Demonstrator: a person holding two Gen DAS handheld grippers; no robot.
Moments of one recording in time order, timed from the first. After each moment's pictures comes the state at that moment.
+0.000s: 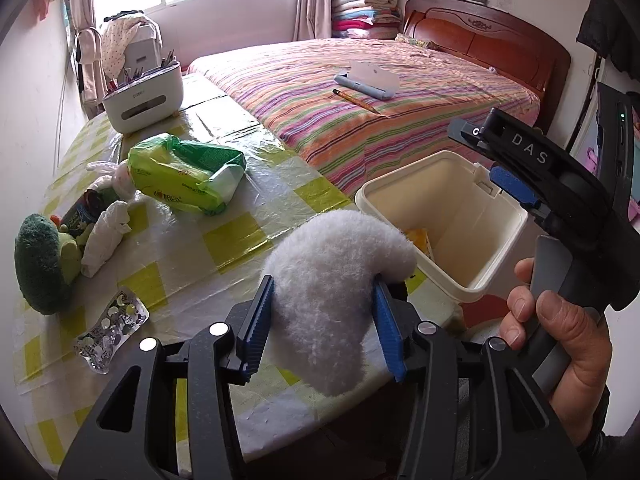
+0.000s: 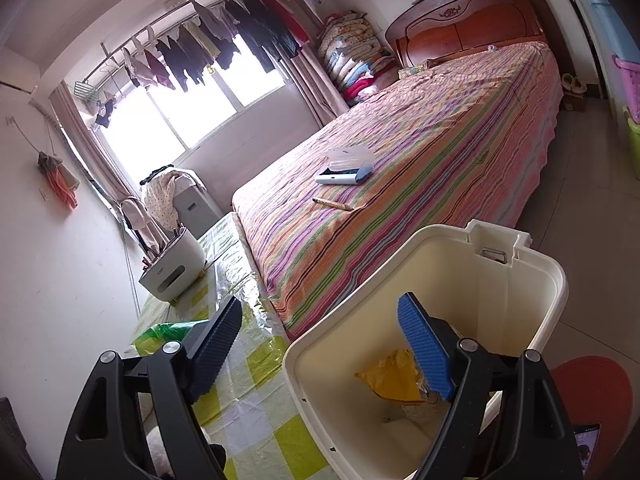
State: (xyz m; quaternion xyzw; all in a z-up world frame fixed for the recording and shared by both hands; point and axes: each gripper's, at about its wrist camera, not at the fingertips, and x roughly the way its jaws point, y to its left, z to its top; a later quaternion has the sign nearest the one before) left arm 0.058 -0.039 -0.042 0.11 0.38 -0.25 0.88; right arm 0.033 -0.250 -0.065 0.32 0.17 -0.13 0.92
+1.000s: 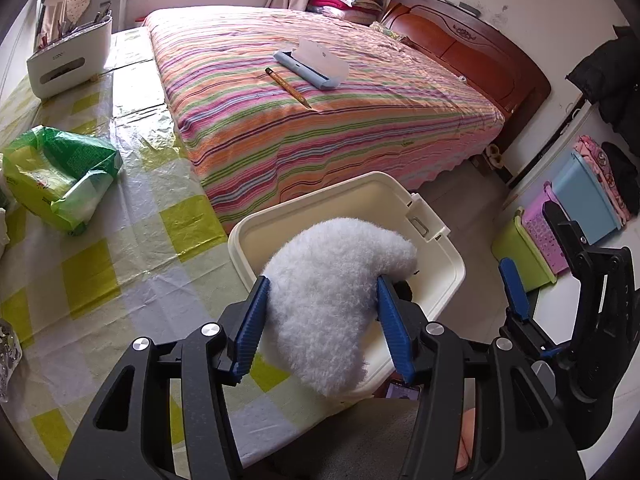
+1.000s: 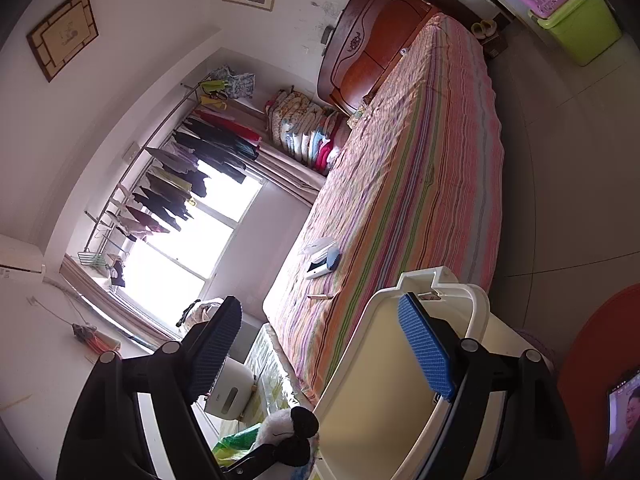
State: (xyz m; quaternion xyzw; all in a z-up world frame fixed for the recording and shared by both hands) left arm 0.112 -0.142 -0.048 0.01 0.46 -0.33 0.82; right arm -0.053 -0.335 -0.095 0.52 -0.02 -0.15 0.84
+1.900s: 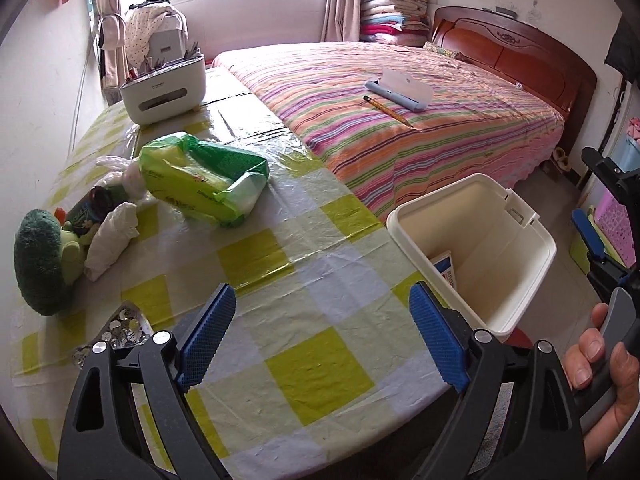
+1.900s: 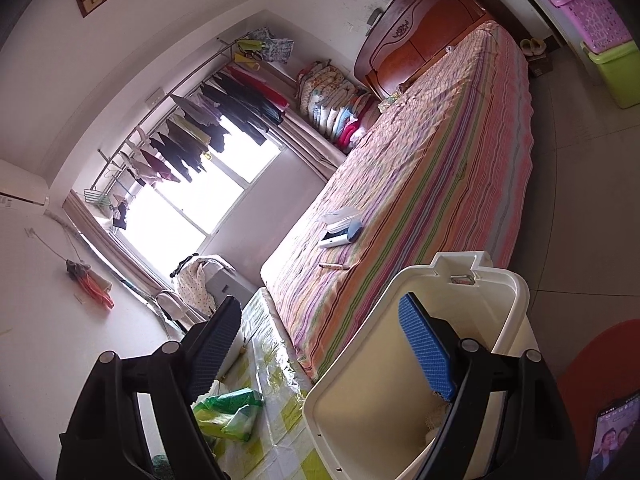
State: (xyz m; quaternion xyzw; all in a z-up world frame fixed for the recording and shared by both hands) left arm 0.094 -0.033 -0.047 0.08 0.39 -0.20 0.89; right arm -0.026 -0.299 -0.073 0.44 0.04 -0.11 0.89
